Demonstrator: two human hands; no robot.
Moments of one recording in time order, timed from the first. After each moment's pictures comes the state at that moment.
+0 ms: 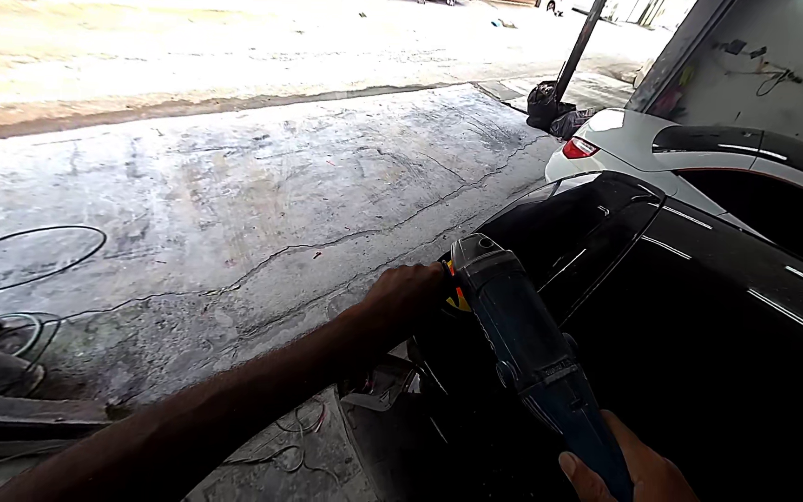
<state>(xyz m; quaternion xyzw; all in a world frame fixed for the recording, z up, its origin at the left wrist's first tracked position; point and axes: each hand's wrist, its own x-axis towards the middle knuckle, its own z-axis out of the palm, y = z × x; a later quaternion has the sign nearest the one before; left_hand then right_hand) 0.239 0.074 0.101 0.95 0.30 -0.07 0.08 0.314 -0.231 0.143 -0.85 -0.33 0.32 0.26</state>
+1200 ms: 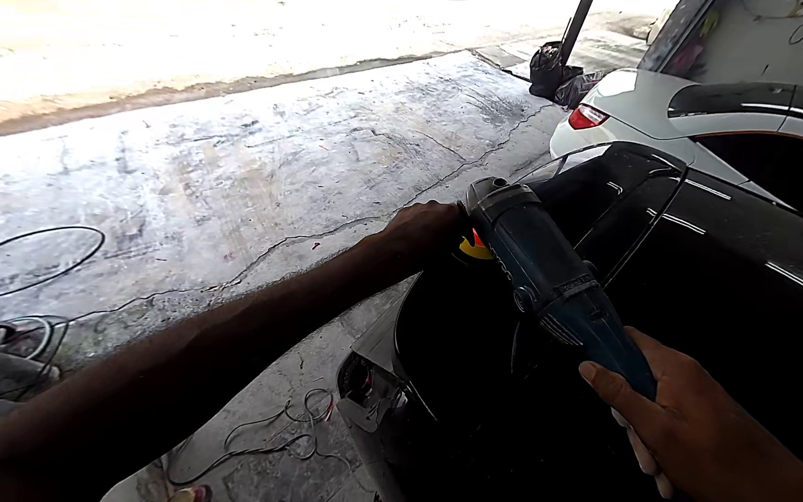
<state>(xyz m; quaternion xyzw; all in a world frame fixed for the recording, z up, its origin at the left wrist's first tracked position) 0.336 0.141 0.103 0.96 0.26 -0.07 0.11 0.405 -0.171 0.146 -0.86 -0.29 0.33 0.27</state>
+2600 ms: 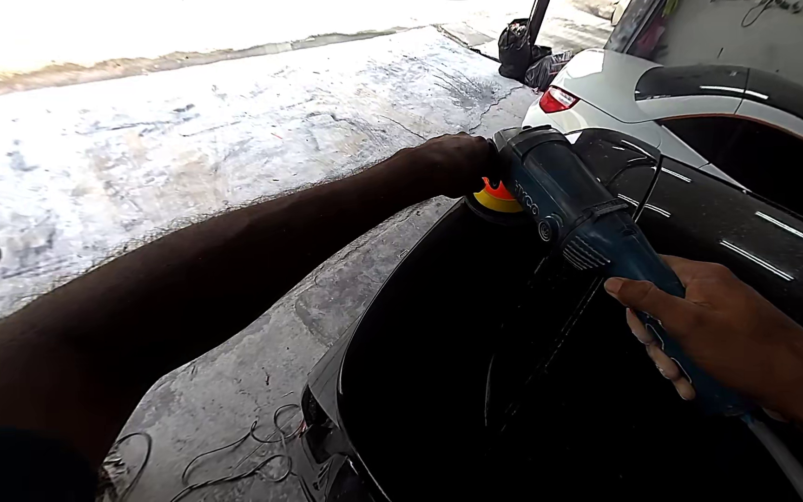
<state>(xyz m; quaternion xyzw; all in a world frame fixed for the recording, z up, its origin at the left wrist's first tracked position) 0.502 0.203 0.106 0.99 0.12 -0.03 0.08 0.506 -0.115 0.167 -0.88 -0.20 0.29 0.33</state>
